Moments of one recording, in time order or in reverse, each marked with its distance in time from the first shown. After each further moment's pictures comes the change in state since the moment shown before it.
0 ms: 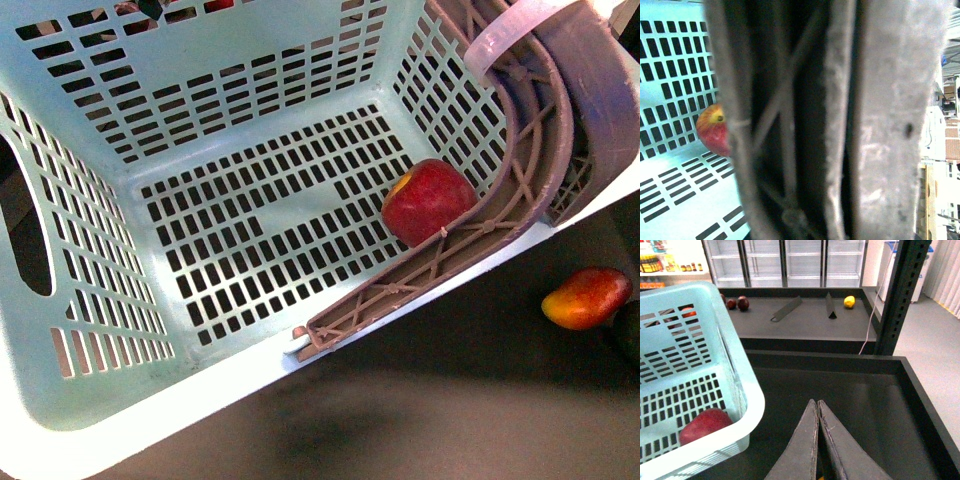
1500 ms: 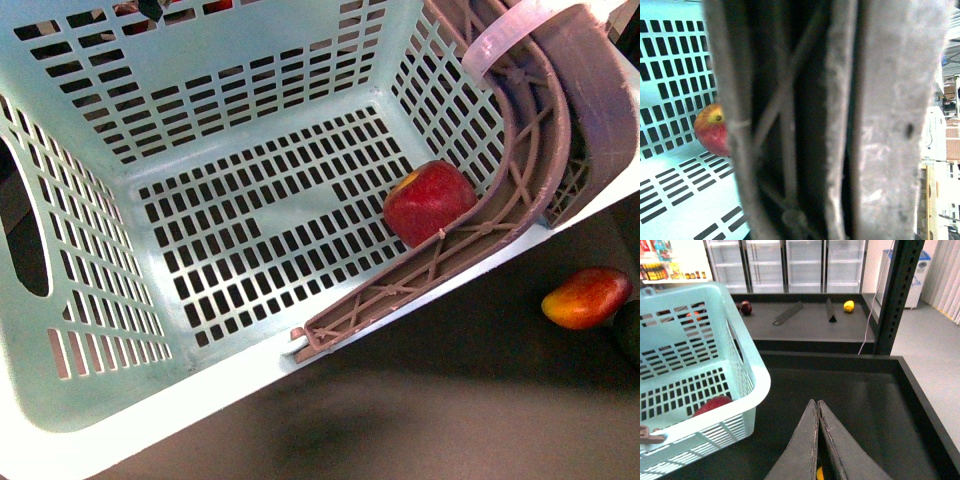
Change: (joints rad) left arm 0.000 0.002 0.000 0.000 -0.002 0.000; right arm -0.002 -0.566 -0.053 -0.492 -0.003 0.000
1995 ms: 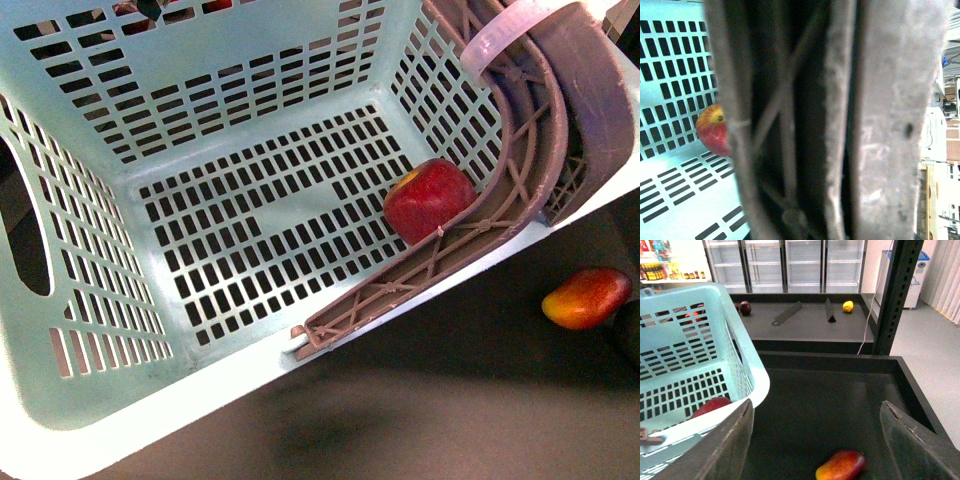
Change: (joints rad) left arm 0.000 0.000 0.000 0.000 -0.001 0.001; right arm 0.000 -0.001 0.000 0.000 0.000 0.000
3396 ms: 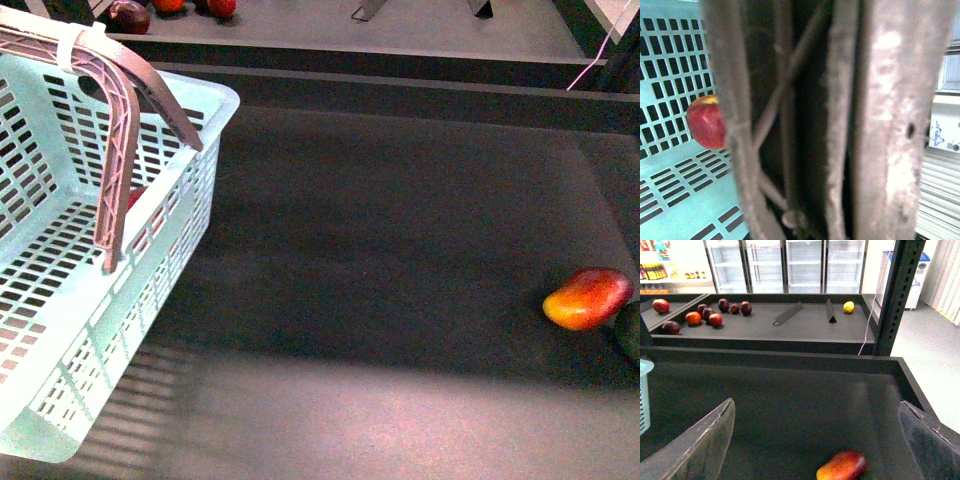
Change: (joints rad) left arm 0.559 0.124 -0.112 0.071 -0.168 -0.331; right arm 0.000 -0.001 0.000 0.000 0.000 0.000
